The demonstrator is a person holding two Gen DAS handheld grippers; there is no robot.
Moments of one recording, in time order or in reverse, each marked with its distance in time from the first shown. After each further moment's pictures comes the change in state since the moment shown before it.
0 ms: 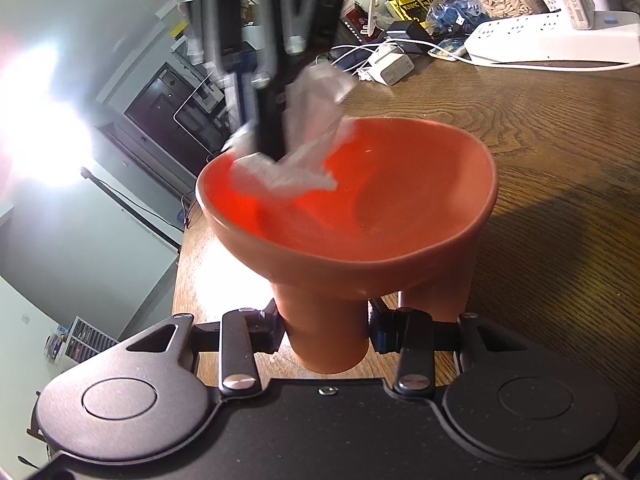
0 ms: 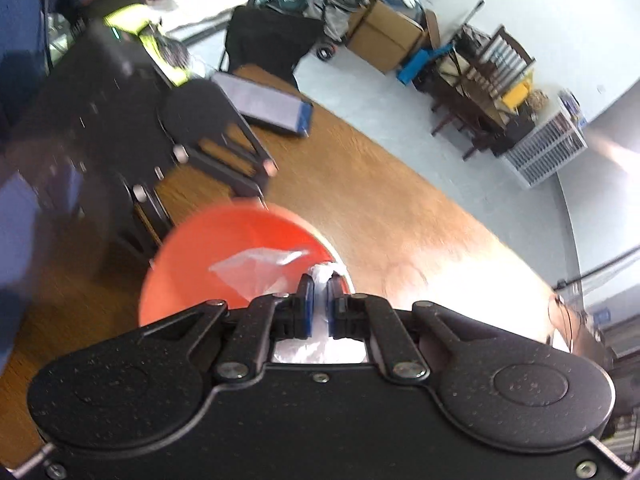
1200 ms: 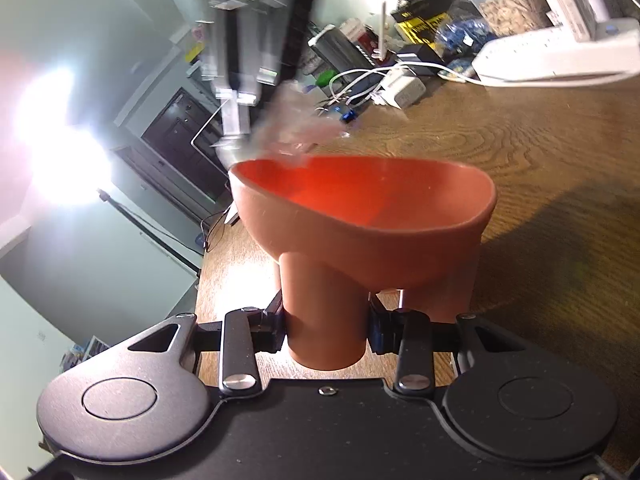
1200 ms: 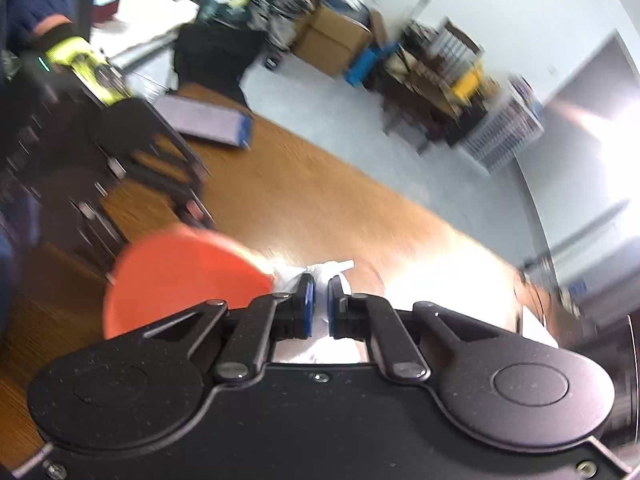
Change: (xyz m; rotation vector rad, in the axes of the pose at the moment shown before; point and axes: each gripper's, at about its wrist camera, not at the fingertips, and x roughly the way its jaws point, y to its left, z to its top) left arm -0.005 -0.007 -0.007 -0.007 -0.084 0.067; right arm 0.014 -0.036 0.010 0.133 -0.010 -0.128
